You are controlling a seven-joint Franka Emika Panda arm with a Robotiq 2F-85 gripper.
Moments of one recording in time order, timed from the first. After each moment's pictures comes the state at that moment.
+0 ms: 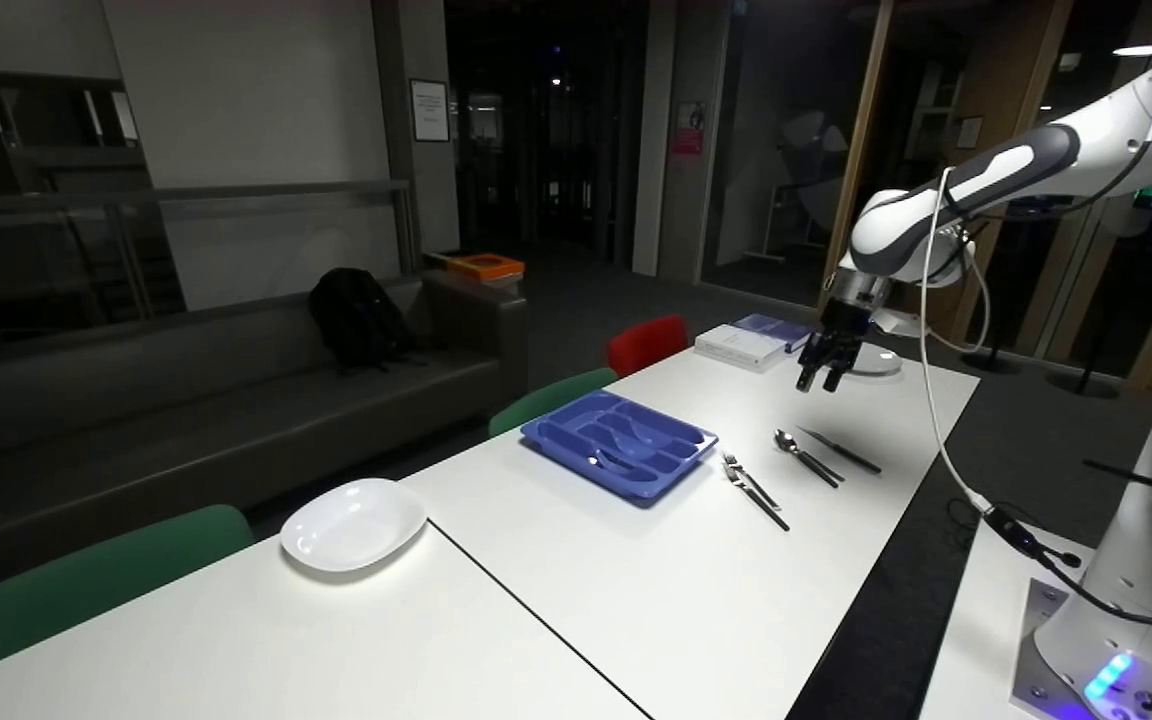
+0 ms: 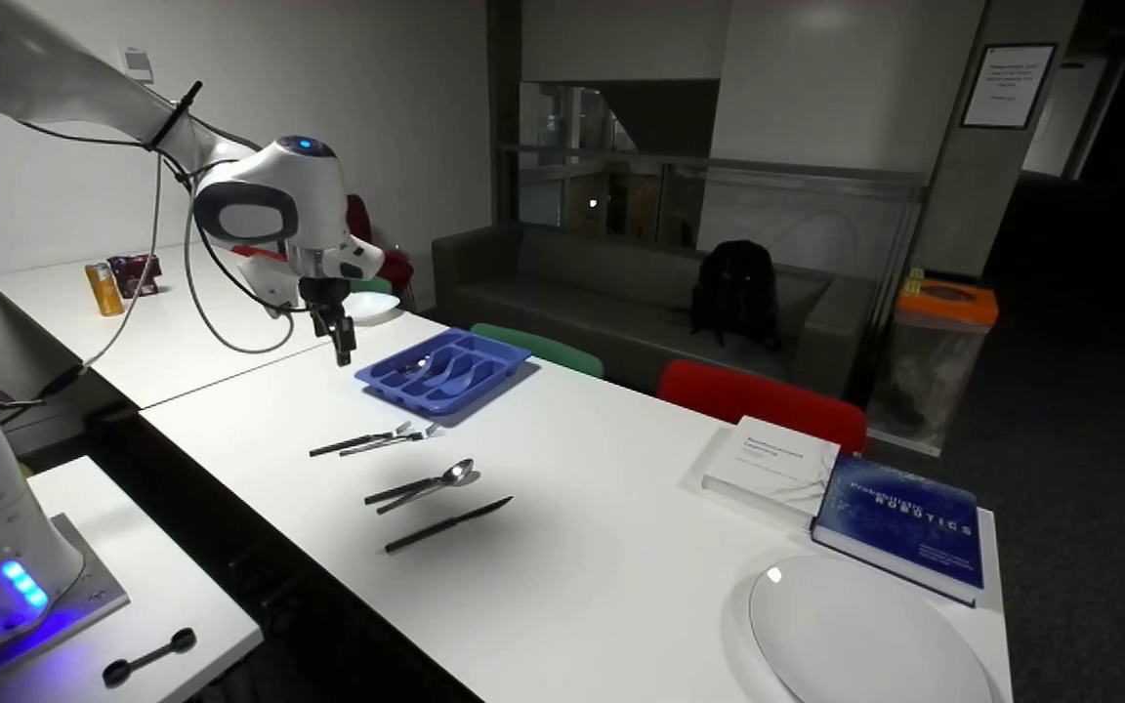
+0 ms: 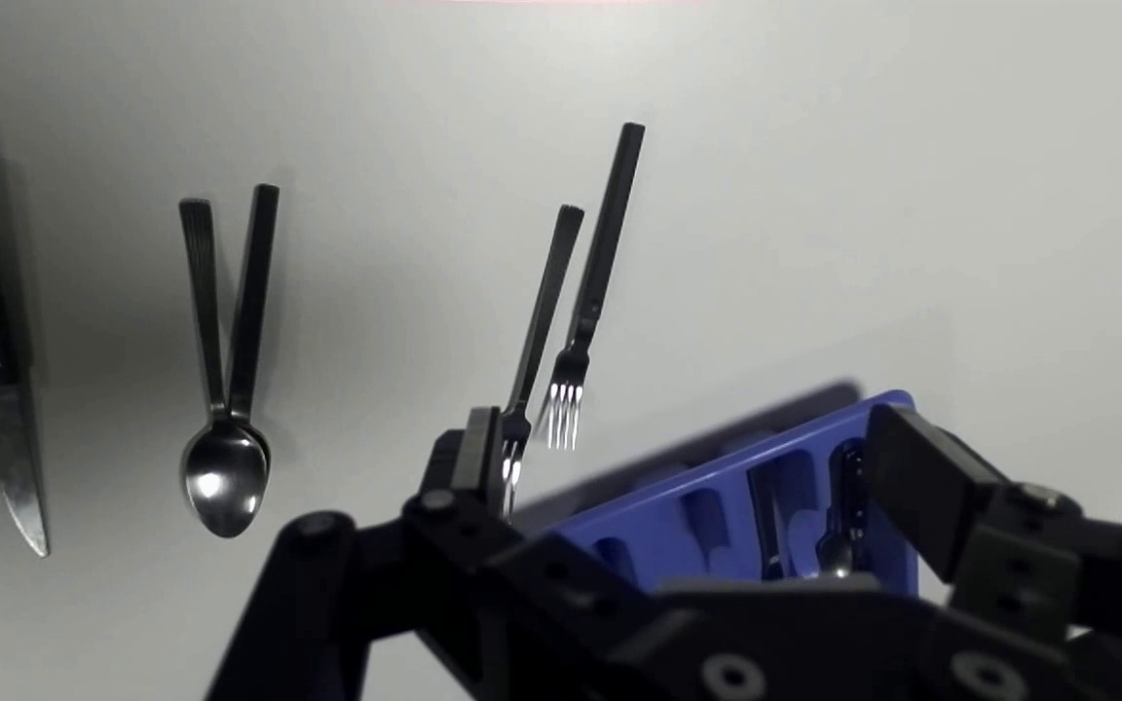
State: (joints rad) arm -0.05 -0.23 -0.27 -2.52 0.27 2.33 -0.26
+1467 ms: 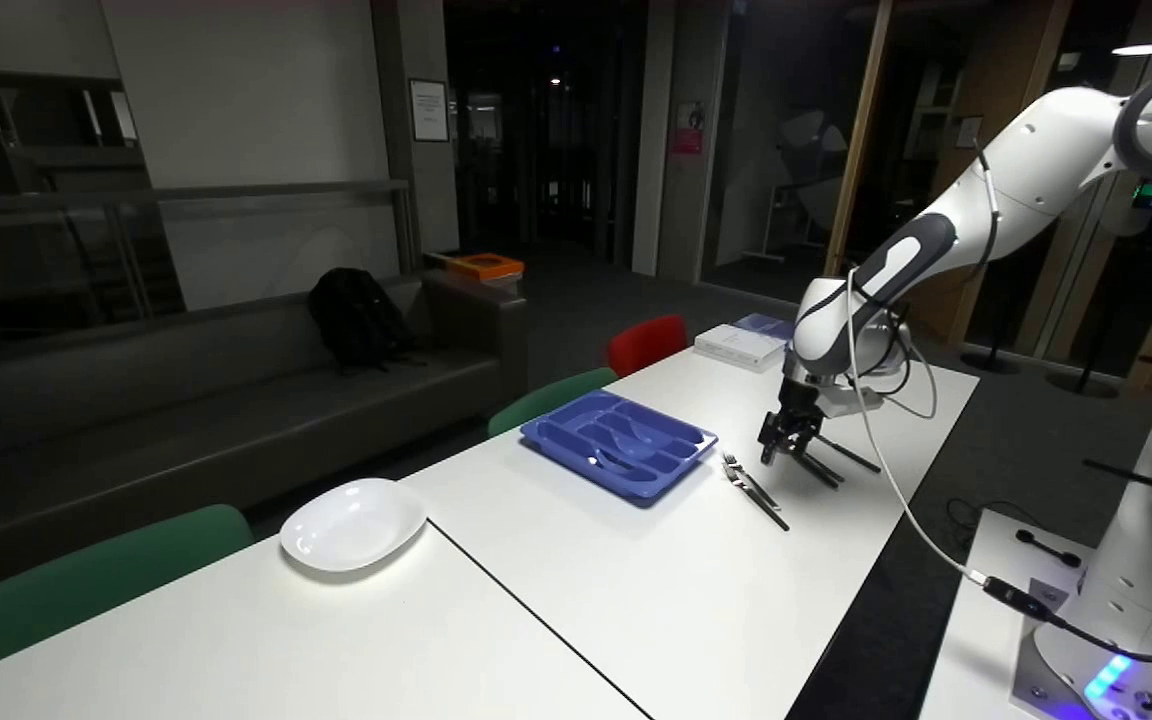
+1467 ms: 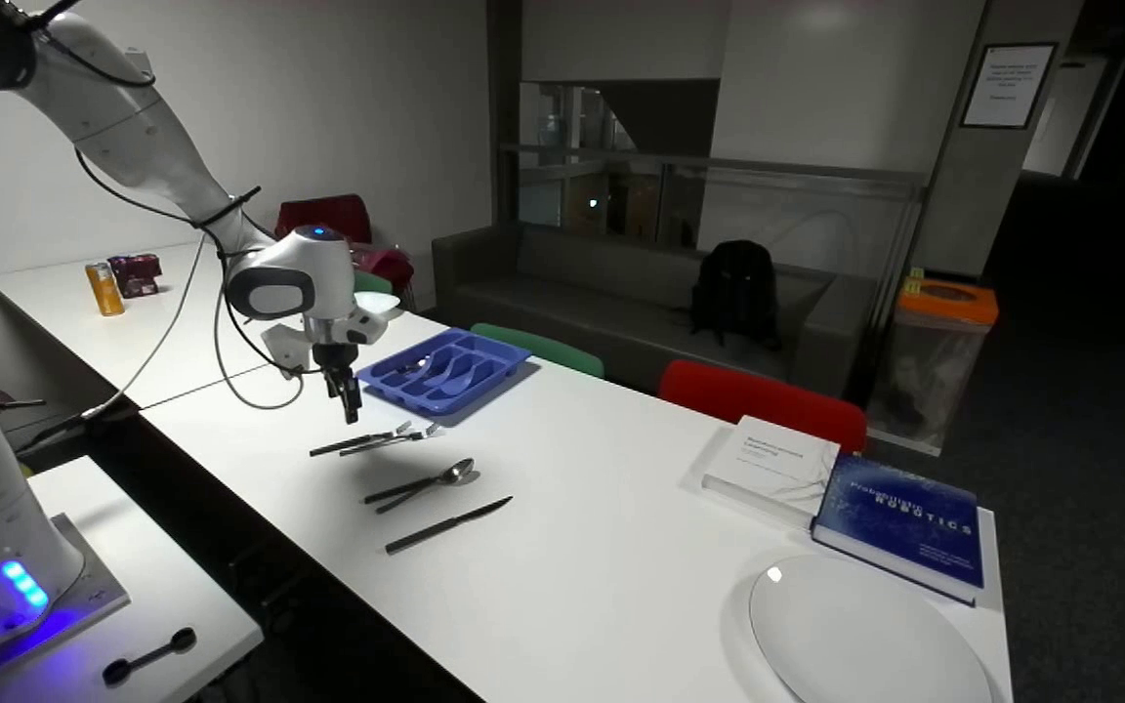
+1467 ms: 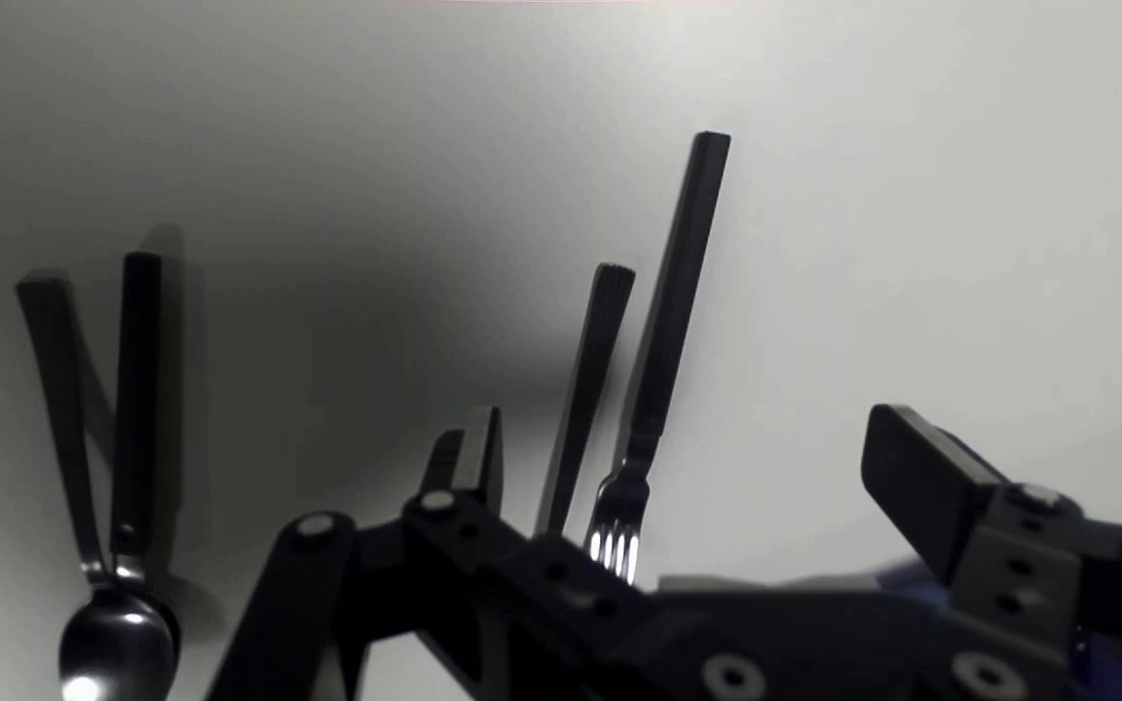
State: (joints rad) arm -0.05 0.14 -0.10 -2.53 0.31 2.69 -0.14
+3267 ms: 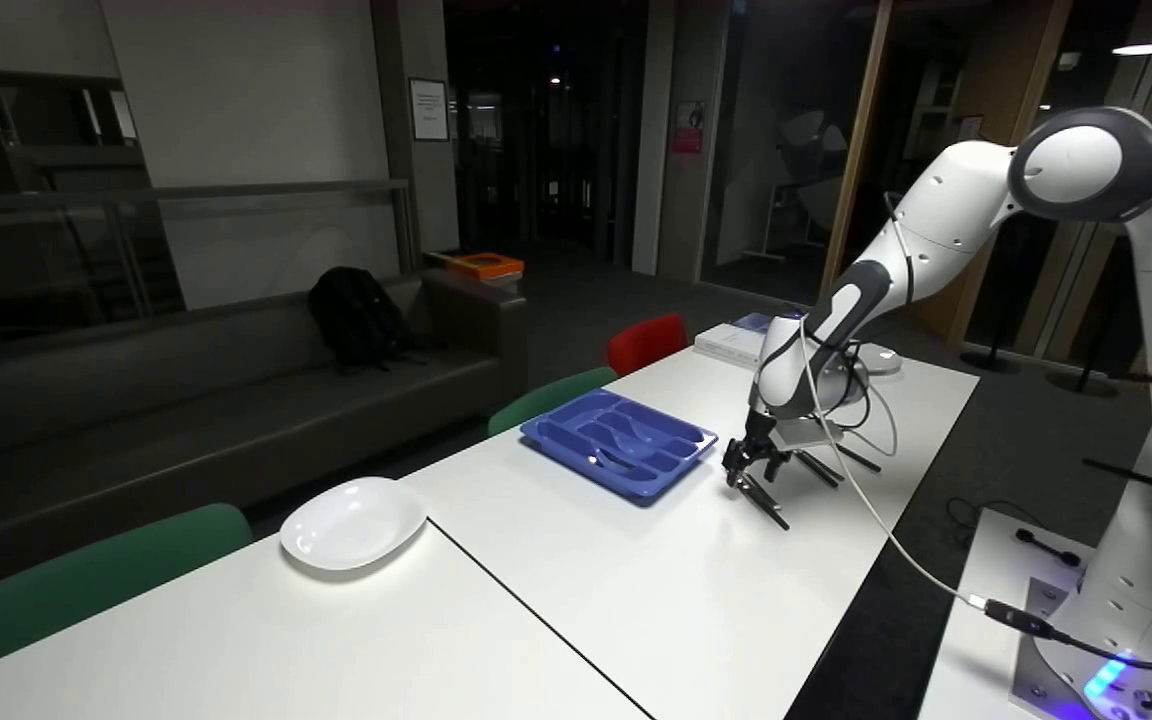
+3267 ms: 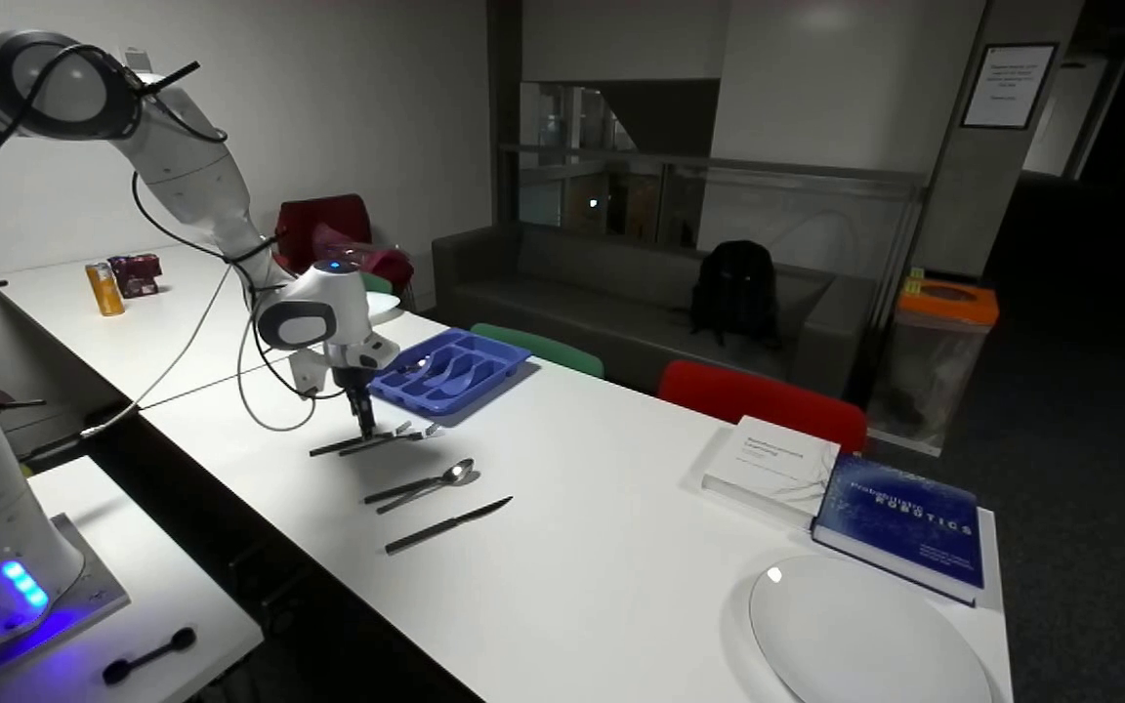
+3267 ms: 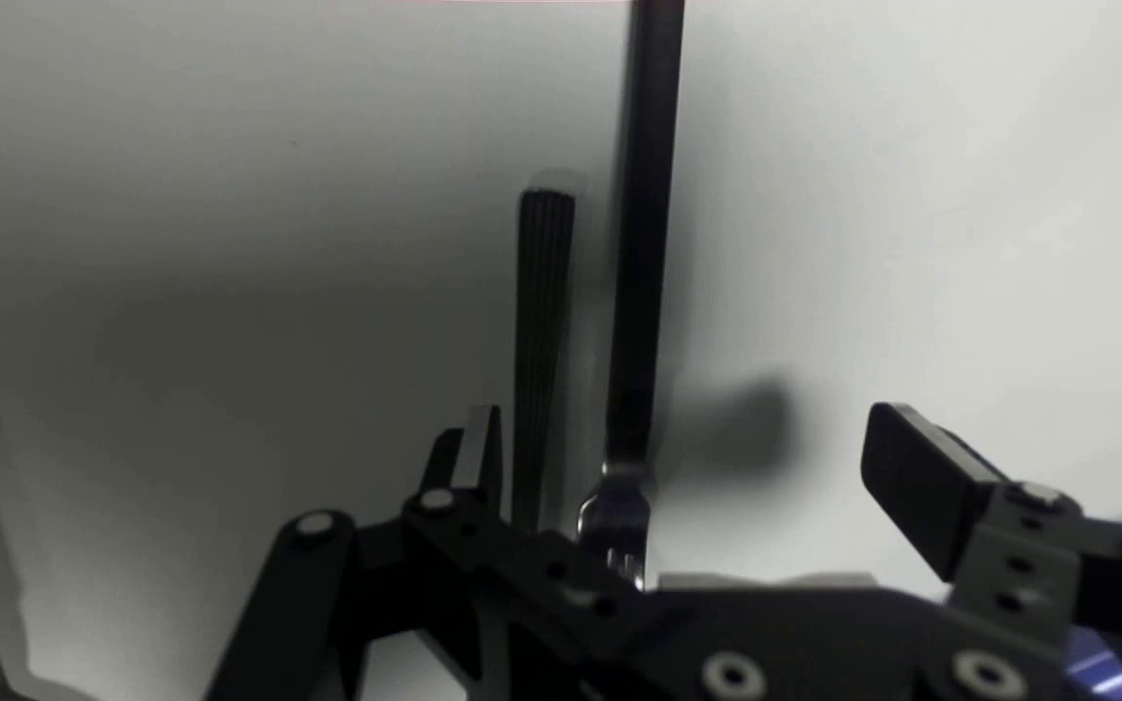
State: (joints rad) arm -0.05 0.40 -0.03 -2.39 0.28 2.85 0.08
